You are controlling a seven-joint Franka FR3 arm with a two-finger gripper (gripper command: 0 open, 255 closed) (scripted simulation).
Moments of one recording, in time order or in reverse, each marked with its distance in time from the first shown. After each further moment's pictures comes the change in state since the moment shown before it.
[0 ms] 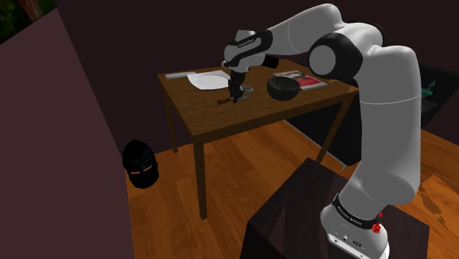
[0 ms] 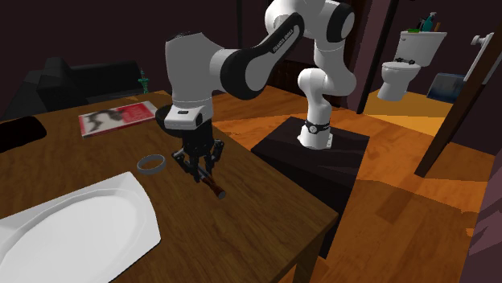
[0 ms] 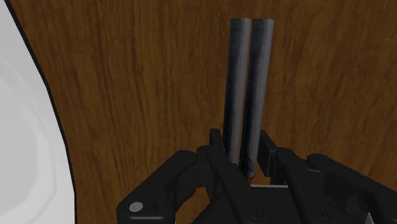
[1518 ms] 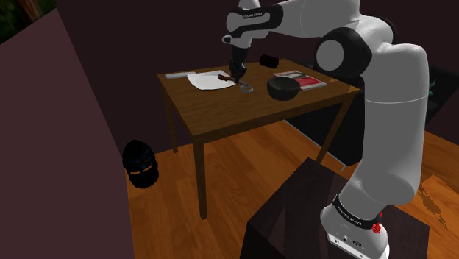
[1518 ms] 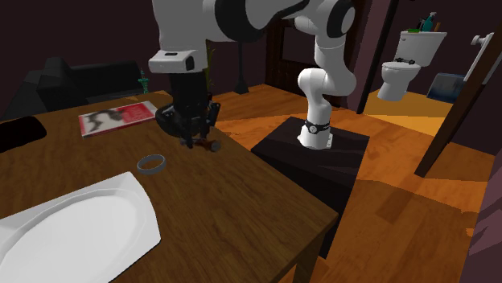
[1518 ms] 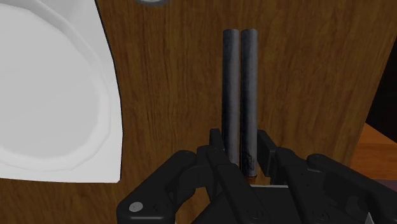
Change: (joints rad) arm -0.007 -0.055 -0.017 0.203 -0.035 -0.252 0.040
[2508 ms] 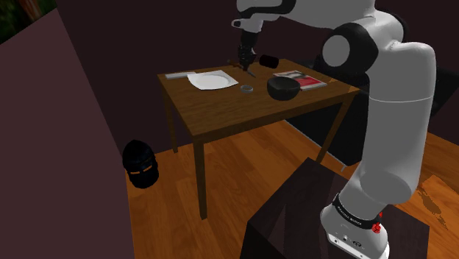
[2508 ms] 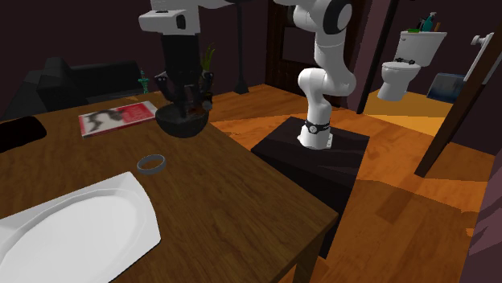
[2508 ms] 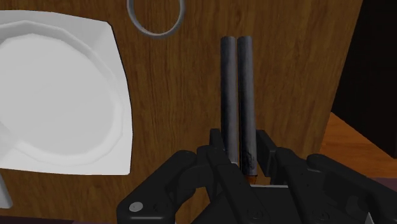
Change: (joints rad) arm -0.046 -0.042 -0.022 0.099 -0.008 -0.145 -0.039
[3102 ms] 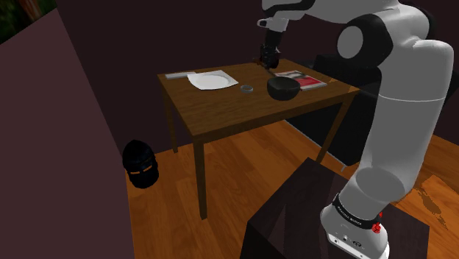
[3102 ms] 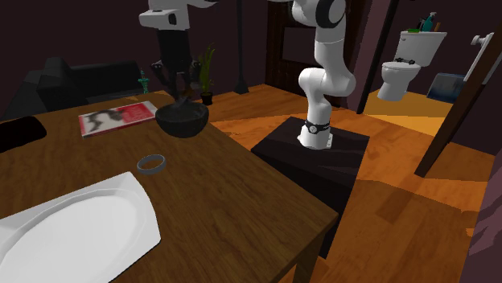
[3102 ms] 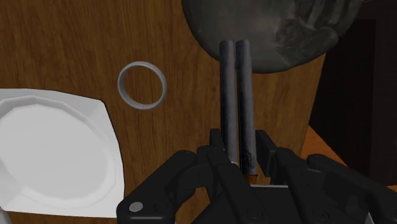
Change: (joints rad) arm -0.106 -0.090 -0.061 -0.120 -0.003 0.012 -0.180
